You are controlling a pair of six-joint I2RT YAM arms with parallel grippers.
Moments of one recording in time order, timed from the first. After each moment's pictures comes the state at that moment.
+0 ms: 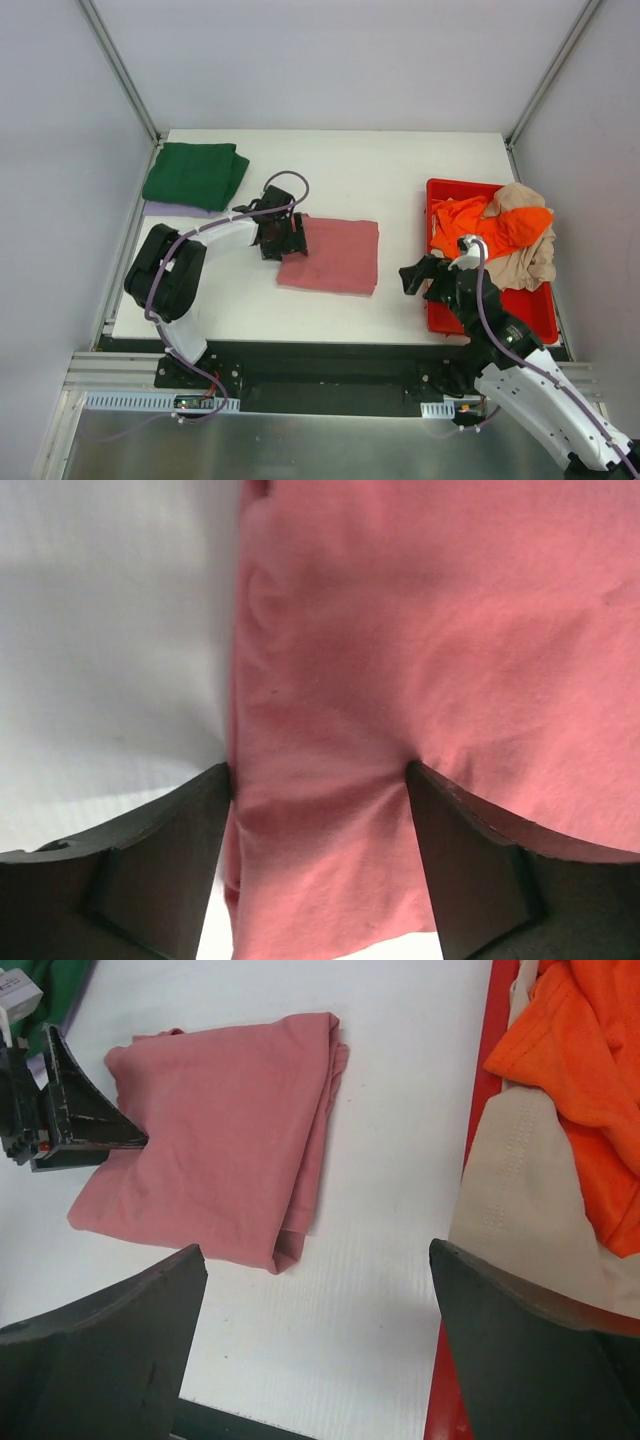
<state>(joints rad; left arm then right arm) -0.48 1.73 1.03 -0.40 0.10 -0.66 0.65 0.37 0.44 -0.48 0.27 0.58</state>
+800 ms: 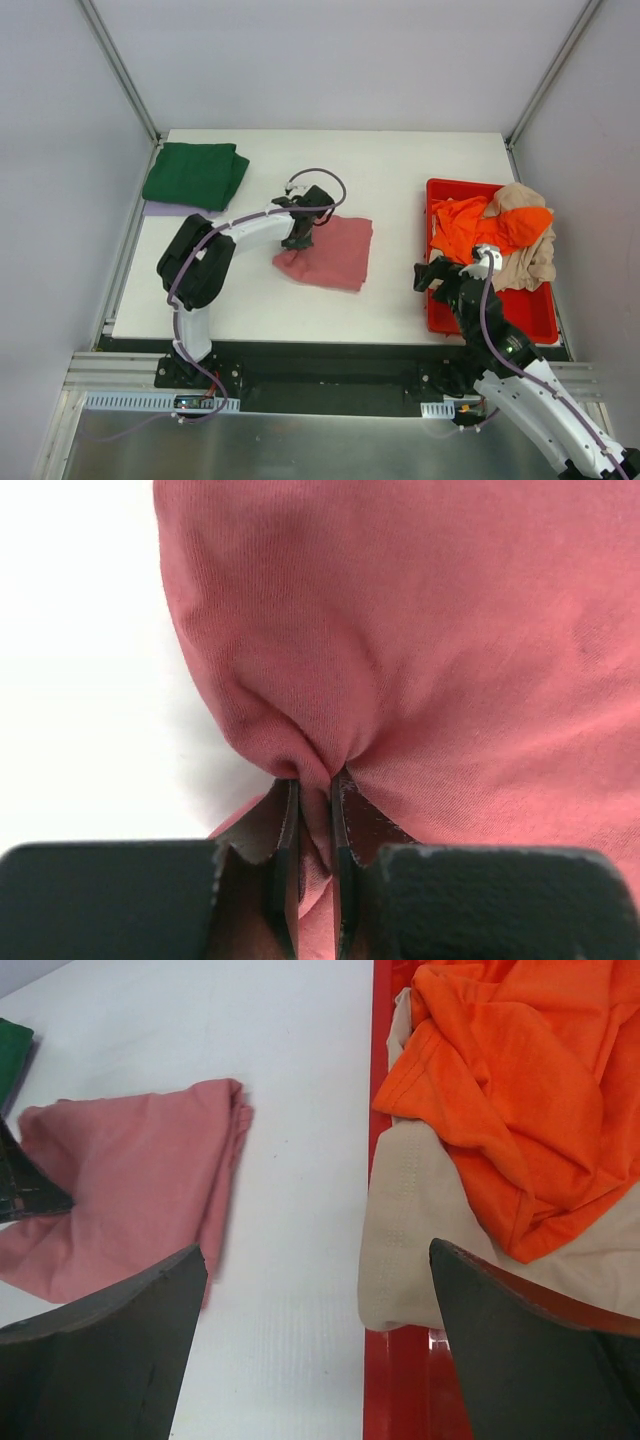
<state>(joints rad) -0.68 1.90 1.30 -0.64 -0.36 -0.68 0.65 0.26 0.35 -0.45 0.49 0.57</state>
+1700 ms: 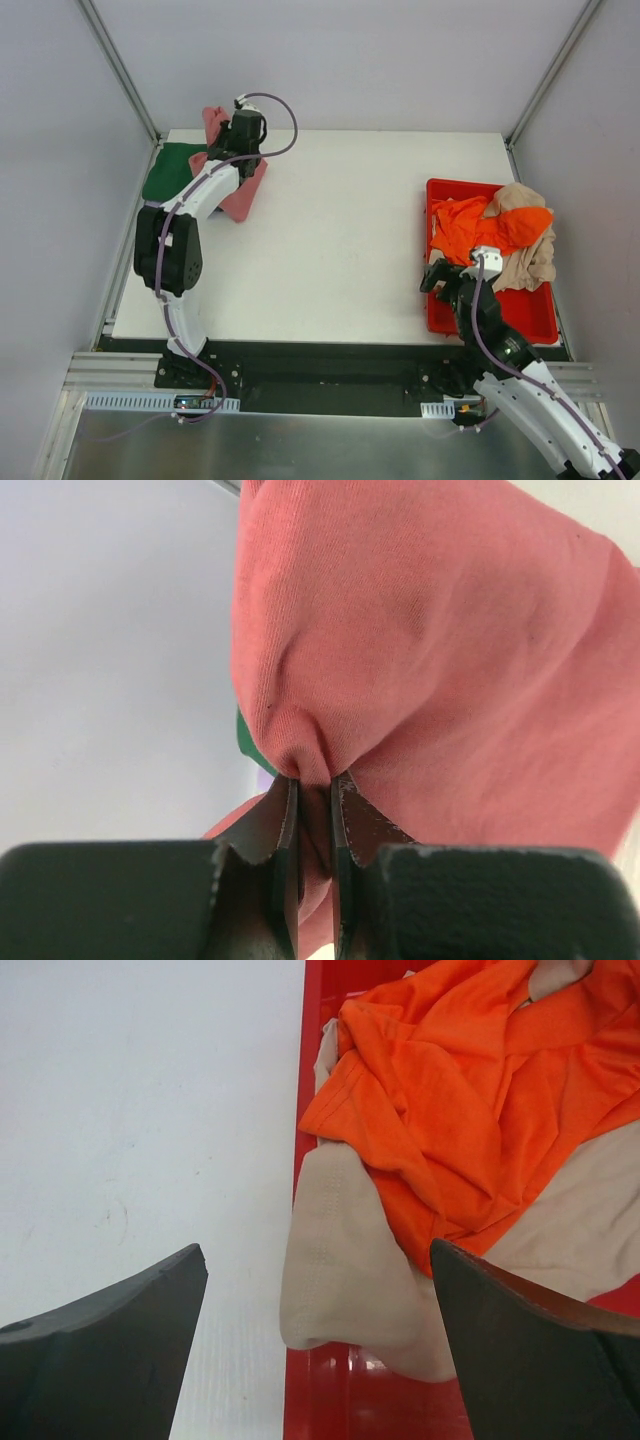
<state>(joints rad) -0.28 1.91 1.57 -0.27 -0.79 0.32 0.65 0.25 0.31 -0.43 0.60 0.40</state>
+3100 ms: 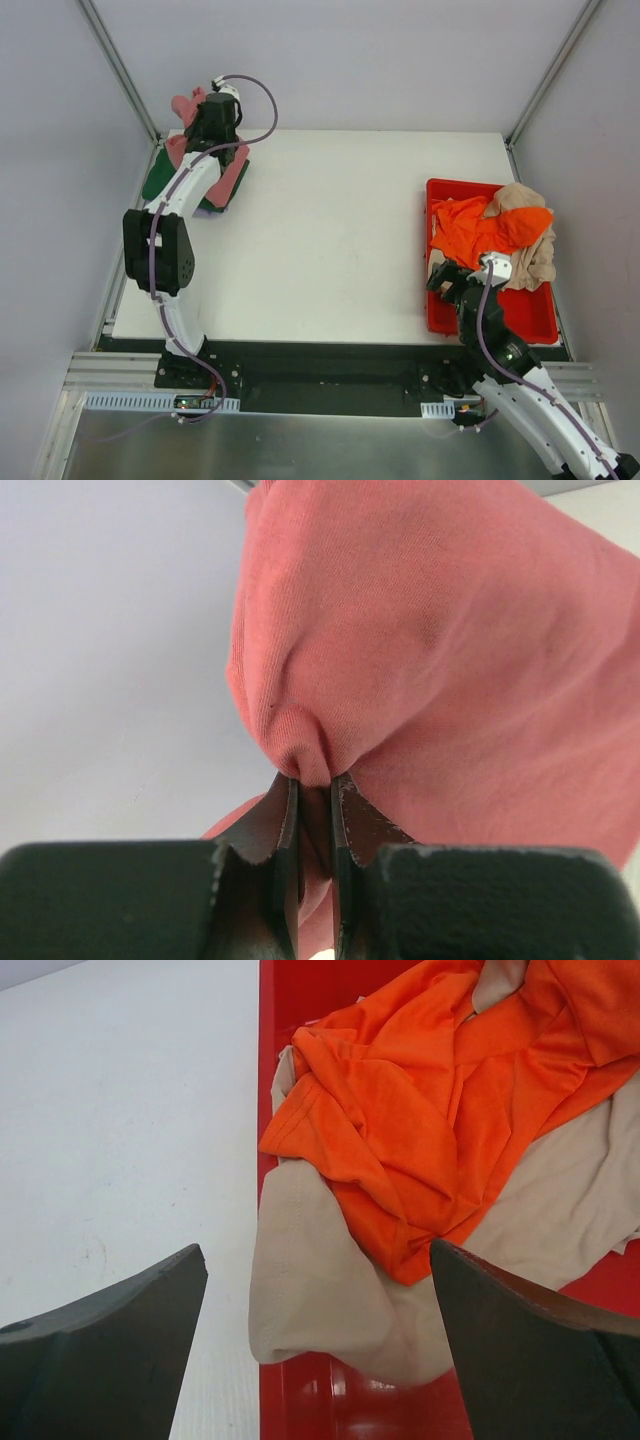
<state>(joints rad) -0.18 1.87 1.64 -0.19 -0.74 0.49 0.65 0.15 0.28 -0.44 0.71 0.42</state>
